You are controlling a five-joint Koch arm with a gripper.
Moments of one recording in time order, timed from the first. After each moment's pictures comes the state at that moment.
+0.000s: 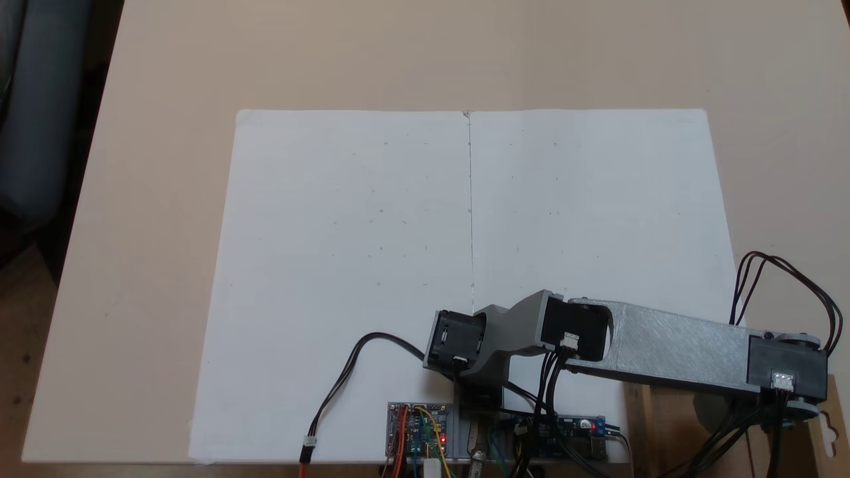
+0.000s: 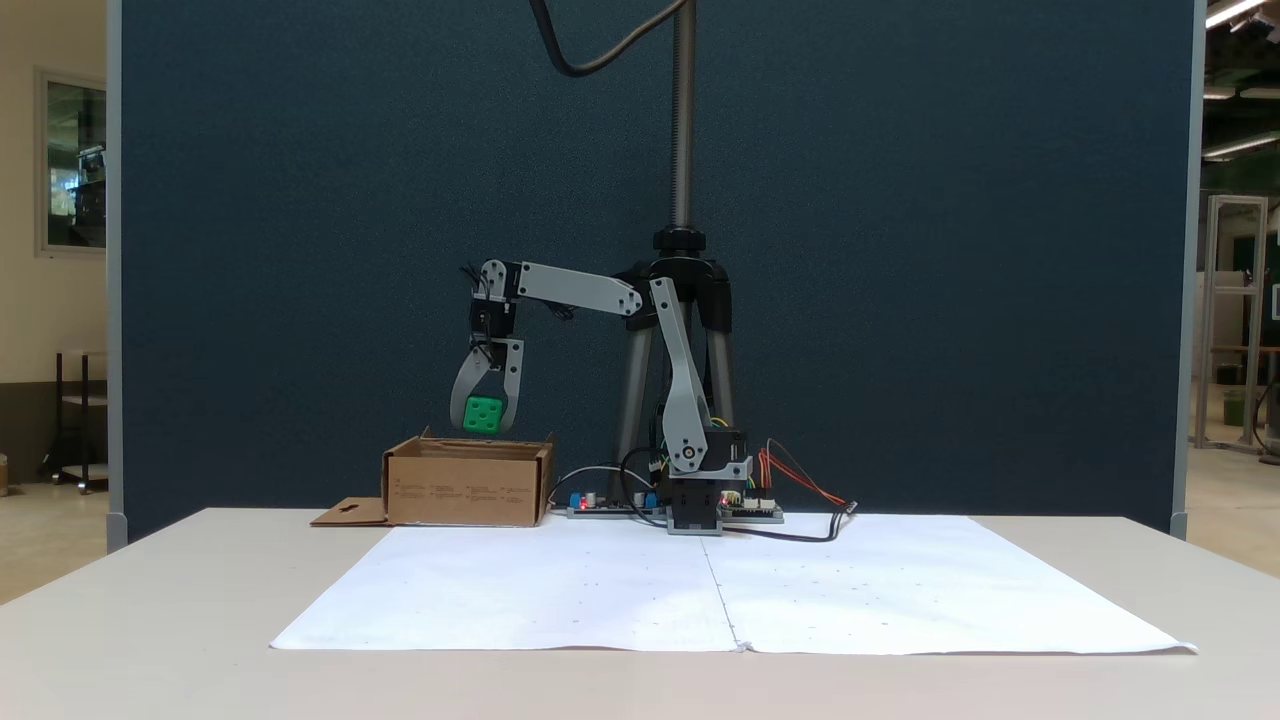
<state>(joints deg) 102.9 75.0 62.8 65.0 -23.6</state>
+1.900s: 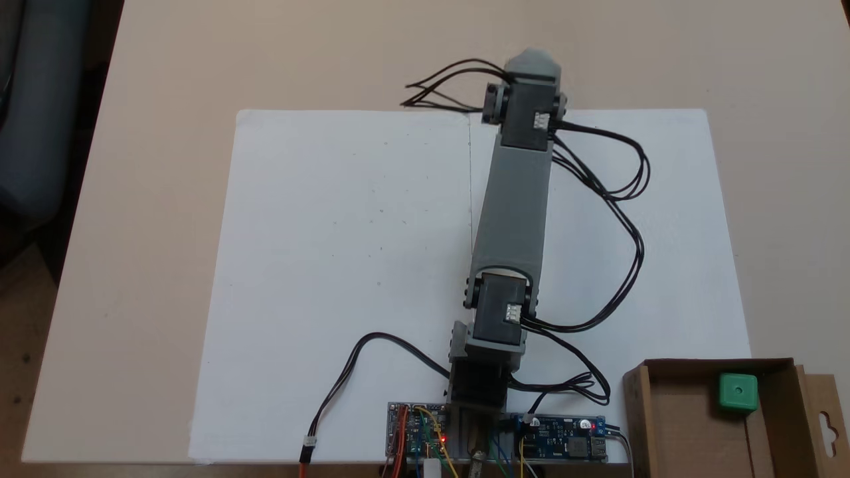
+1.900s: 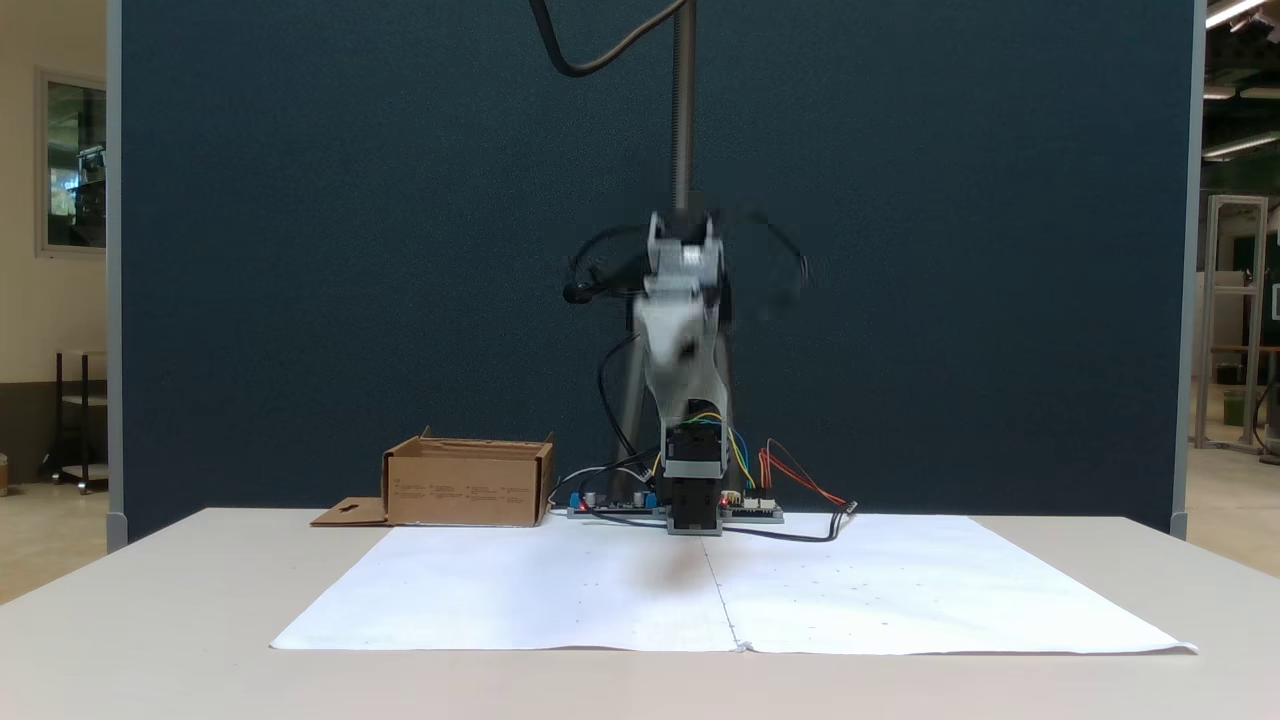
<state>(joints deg) 7.0 94.9 81.8 42.3 -1.3</state>
